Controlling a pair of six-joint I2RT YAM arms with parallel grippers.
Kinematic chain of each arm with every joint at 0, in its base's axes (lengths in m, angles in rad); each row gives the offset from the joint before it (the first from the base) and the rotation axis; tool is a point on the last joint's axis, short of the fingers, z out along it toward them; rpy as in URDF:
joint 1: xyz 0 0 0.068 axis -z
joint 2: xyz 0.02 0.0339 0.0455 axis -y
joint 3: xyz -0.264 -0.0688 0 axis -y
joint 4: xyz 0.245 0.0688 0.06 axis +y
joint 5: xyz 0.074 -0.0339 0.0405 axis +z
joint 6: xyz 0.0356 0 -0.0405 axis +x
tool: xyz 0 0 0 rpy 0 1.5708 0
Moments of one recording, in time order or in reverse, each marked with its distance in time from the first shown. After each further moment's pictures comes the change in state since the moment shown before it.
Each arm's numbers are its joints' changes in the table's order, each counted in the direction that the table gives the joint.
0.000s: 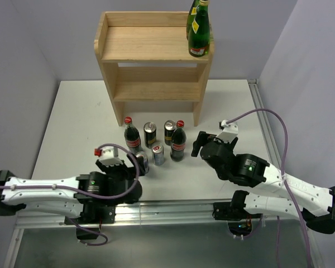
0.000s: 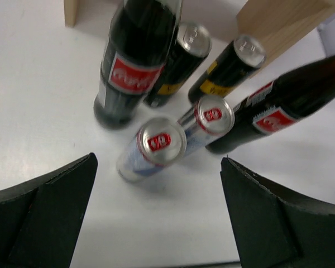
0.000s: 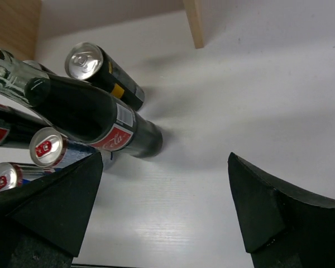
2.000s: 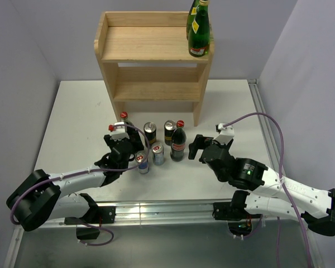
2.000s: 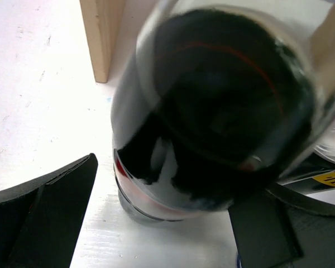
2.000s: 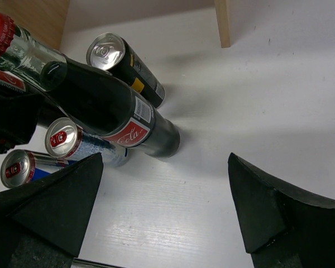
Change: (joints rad) left arm -0.806 -0.233 -0.442 -1.509 -0.500 1.129; right arm -0.002 0.078 -0.142 -0.225 0.066 -0.102
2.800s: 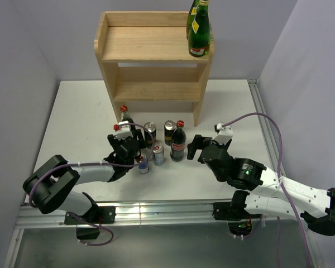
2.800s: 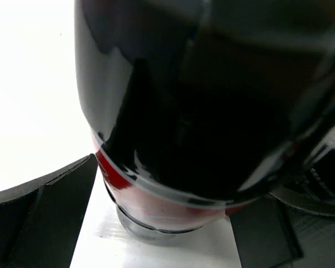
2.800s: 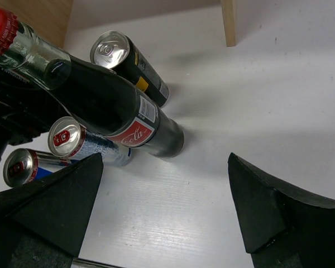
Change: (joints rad) left arm -0.001 -0.197 0.041 -0.108 0.092 -0.009; right arm 0.000 -0.008 -0.011 -0.030 0.011 -0.003
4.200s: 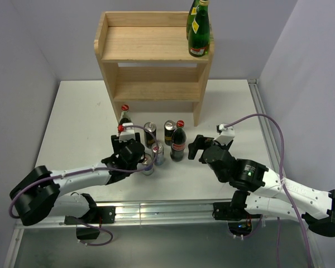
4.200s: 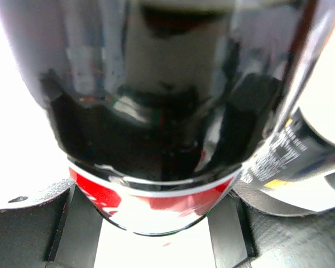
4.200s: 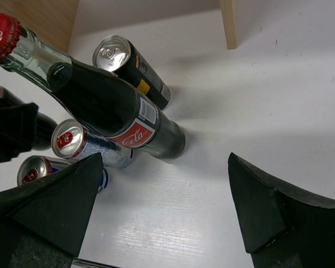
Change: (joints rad) left arm 0.135 0.142 0.088 0.363 0.201 0.035; right arm 0.000 0.029 -0.011 -0.010 -0.005 0.000
